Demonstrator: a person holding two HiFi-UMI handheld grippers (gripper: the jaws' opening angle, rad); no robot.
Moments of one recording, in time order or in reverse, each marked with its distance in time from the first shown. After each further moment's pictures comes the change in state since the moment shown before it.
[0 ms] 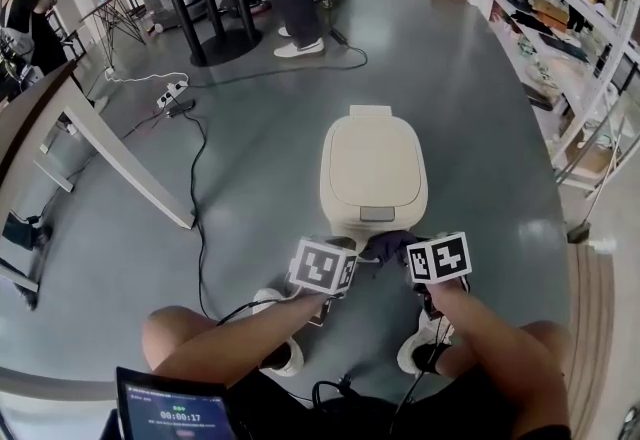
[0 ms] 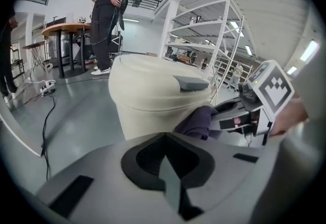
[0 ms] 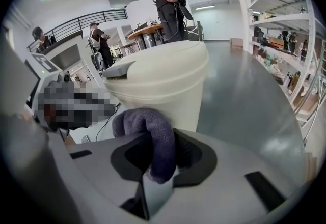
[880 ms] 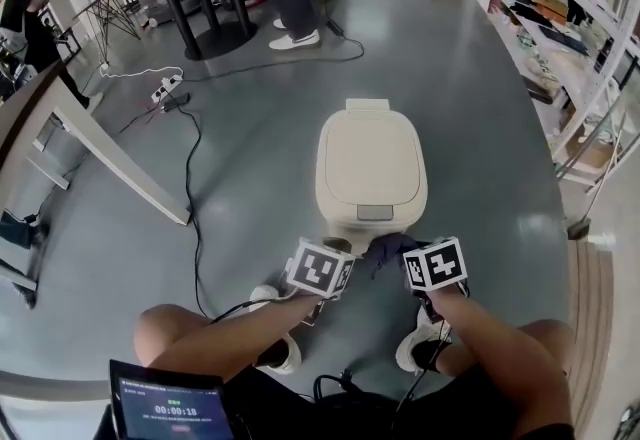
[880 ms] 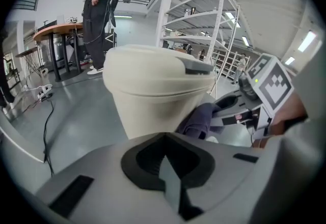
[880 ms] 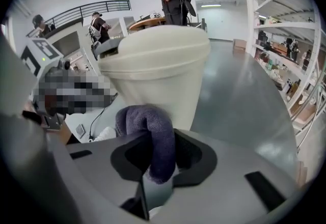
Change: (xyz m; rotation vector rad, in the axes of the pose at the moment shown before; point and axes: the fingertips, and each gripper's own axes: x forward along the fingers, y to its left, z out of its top) left arm 0.017 0.006 -0.017 0.070 0.060 0.001; right arm 0.012 -0.012 -0.025 -0.068 0.069 -0.043
